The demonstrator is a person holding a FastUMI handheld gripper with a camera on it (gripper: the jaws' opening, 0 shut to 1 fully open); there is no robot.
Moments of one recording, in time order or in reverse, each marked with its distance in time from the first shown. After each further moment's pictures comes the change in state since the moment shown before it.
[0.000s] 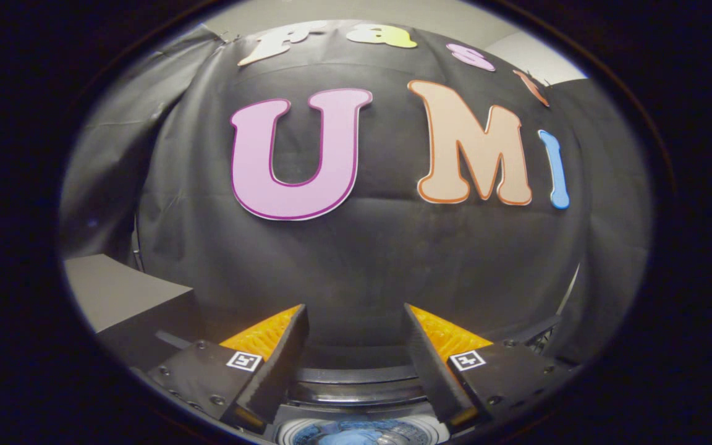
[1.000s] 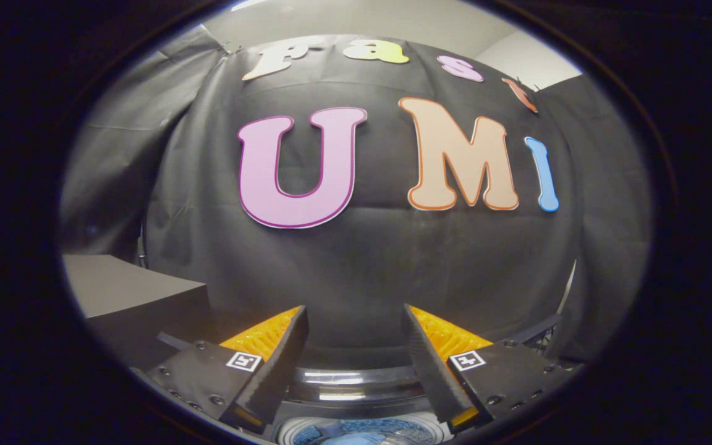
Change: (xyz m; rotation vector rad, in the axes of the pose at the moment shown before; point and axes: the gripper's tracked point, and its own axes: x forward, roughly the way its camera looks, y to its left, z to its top) arm -0.028 -0.003 -0.002 0.013 -0.076 -0.004
